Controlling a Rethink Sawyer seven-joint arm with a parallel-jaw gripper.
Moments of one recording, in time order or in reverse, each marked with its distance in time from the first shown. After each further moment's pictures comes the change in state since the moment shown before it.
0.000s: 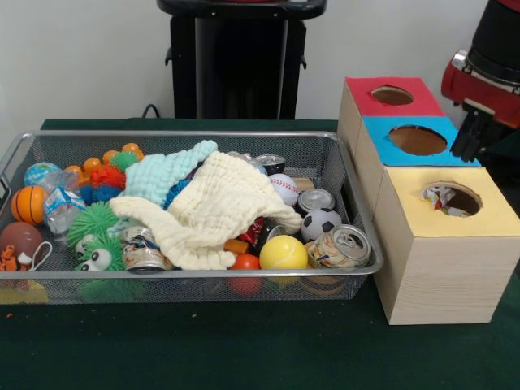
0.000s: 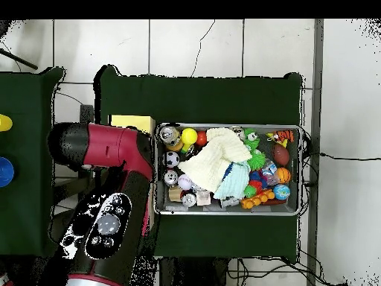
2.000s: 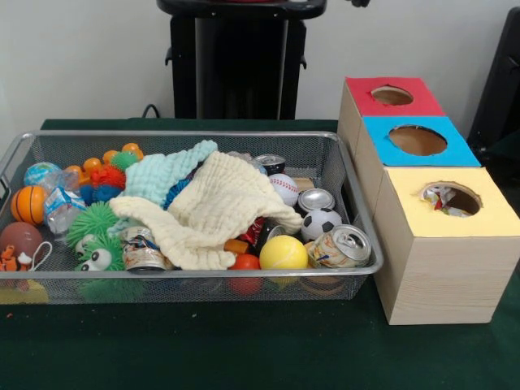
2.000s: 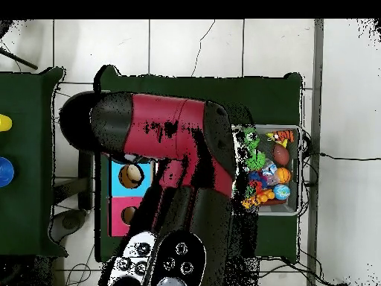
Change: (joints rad) arm -0.210 -0.289 0.020 -0.120 -0.350 0.305 0.000
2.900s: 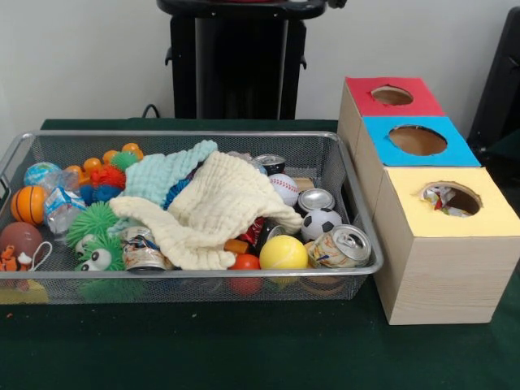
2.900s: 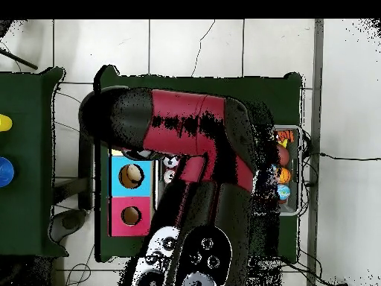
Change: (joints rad) arm -0.060 -0.018 0.059 0.000 -0.054 0.000 0.000
